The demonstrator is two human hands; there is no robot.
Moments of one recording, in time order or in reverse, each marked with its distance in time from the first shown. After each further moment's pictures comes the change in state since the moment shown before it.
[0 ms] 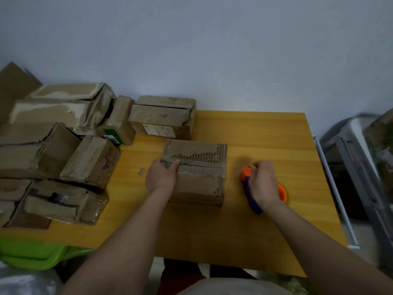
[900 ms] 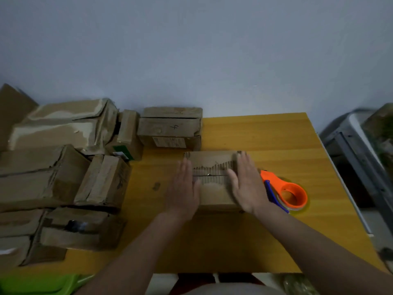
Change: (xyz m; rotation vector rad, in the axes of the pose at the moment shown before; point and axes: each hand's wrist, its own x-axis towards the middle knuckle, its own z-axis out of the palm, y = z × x) left_hand 0.008 -0.040 -0.032 0.233 -0.223 0.725; right_hand -0.027 -0.092 0.043 -0.076 -0.089 -0.227
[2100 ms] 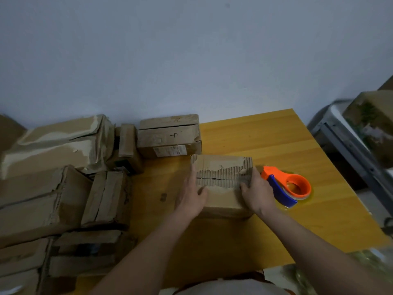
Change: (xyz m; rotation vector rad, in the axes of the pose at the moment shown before) left_hand 0.017 -0.020 -0.013 -0.308 -0.226 -0.037; right_hand -0.019 -0.033 0.010 0.103 0.087 0.428
